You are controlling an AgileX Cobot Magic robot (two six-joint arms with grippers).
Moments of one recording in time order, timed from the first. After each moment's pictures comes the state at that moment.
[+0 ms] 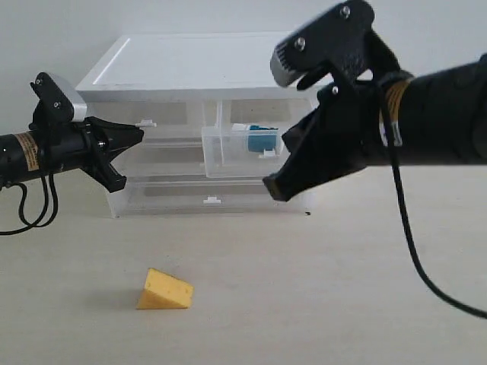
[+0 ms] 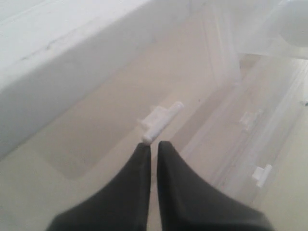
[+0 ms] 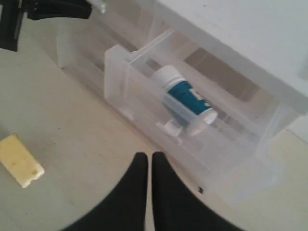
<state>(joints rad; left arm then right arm) -0.01 1.97 -1.02 1.02 -0.87 -0.28 0.69 1.34 -0.89 -0.52 0.16 0.29</state>
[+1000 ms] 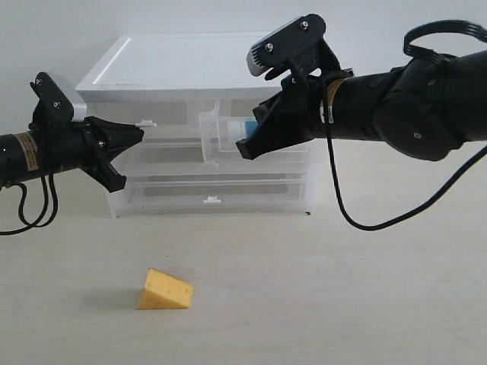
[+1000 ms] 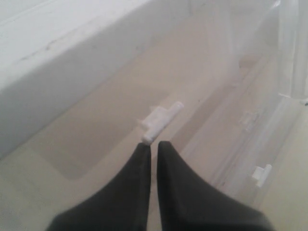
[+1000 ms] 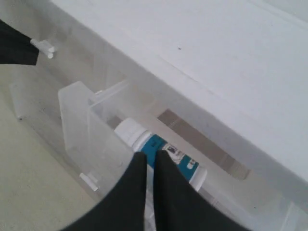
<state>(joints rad) -0.01 1.97 -1.02 1.02 -0.87 -0.28 0.54 1.70 -1.10 -0.51 -0.13 0.23</state>
